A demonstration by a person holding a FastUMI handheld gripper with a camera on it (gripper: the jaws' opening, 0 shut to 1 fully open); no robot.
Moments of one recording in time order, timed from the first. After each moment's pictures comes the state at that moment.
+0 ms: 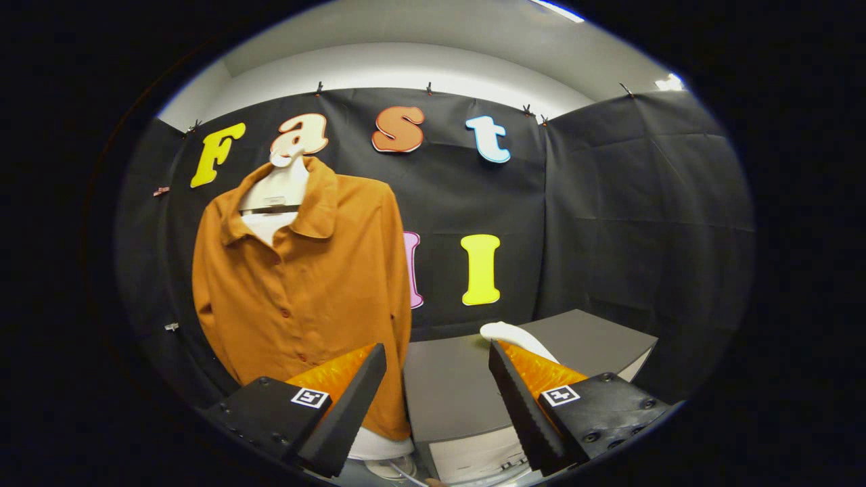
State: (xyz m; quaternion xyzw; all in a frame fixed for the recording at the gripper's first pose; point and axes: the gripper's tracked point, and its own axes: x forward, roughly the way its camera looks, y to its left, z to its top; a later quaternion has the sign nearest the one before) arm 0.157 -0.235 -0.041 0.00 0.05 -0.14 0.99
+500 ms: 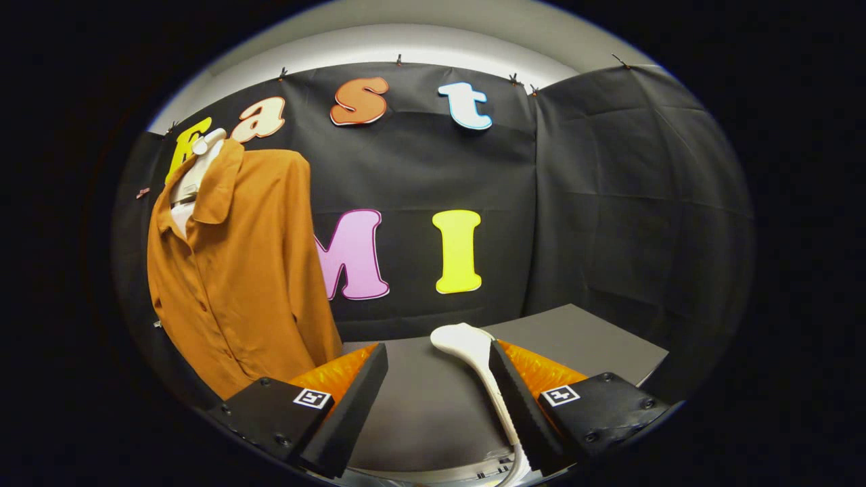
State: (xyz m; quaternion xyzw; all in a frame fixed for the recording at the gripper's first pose) arm 0.224 -0.357 -0.086 0.02 0.11 -0.13 0.98
